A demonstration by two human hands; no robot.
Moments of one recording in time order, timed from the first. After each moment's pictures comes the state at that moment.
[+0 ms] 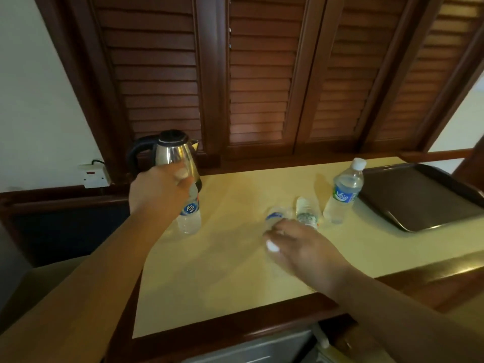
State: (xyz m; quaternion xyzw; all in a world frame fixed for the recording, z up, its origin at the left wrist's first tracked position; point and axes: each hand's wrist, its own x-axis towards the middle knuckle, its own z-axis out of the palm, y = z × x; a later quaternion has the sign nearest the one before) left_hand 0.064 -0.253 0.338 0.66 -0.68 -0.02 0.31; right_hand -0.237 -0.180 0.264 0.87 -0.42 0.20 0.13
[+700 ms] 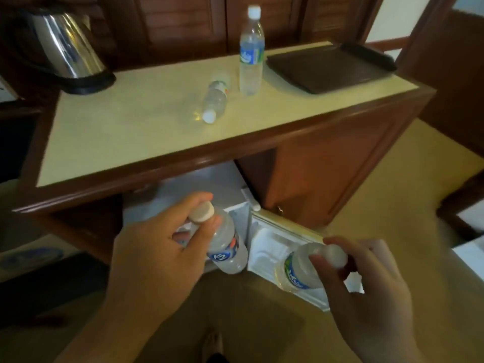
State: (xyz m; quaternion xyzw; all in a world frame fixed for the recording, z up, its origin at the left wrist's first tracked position) left_hand -0.104 0.112 0.216 0.51 -0.77 -0.17 0.35; right_hand -0.351 0.213 0.162 0.56 -0.68 0.47 -0.04
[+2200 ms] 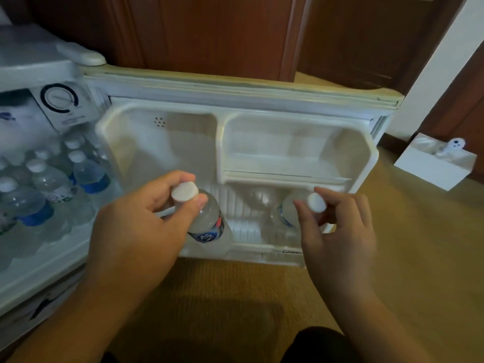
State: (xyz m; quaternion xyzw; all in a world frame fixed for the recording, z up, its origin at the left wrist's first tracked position) left_hand -0.278 0.096 -0.331 0.41 -0.76 -0.33 0.39; right_hand -0.484 0.235 -0.381 0.39 -0.75 0.48 0.22
